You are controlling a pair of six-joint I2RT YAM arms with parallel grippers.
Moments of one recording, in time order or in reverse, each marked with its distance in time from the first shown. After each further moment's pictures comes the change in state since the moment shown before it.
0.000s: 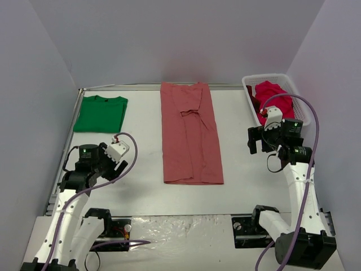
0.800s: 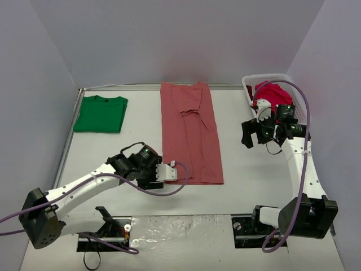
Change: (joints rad) left arm -0.722 0.439 0.180 -0.038 -0.143 0.134; right arm 0.035 0.255 0.192 -0.137 -0.122 -0.129
